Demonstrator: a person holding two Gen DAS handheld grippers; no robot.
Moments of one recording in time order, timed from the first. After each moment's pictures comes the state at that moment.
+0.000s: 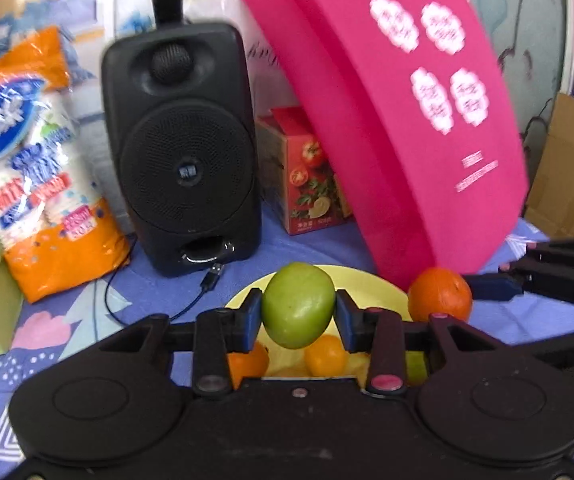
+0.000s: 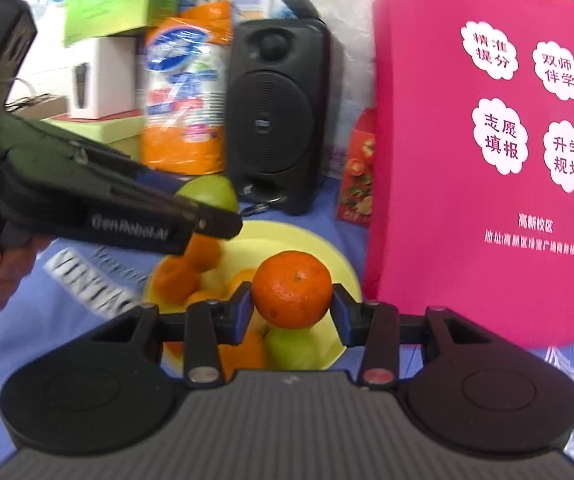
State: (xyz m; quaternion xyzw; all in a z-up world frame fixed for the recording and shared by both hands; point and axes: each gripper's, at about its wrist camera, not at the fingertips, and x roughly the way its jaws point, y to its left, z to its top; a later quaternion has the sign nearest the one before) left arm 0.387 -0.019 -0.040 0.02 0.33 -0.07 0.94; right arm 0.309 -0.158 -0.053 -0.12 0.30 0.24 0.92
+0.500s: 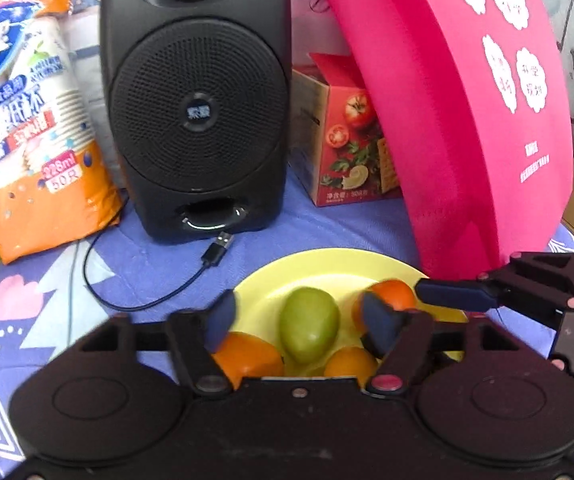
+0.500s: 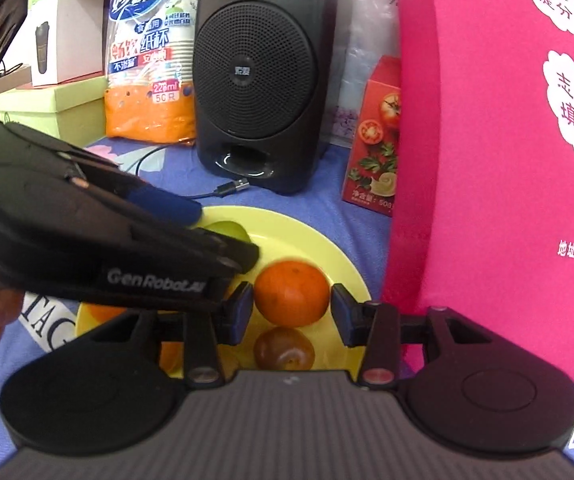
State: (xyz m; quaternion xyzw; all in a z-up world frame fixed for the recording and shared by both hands) left arm 0.427 -0.004 -0.077 -0.02 0.37 -0.04 0.93; right arm 0.359 -0.128 -0.090 -0.14 0.34 0.24 0.90
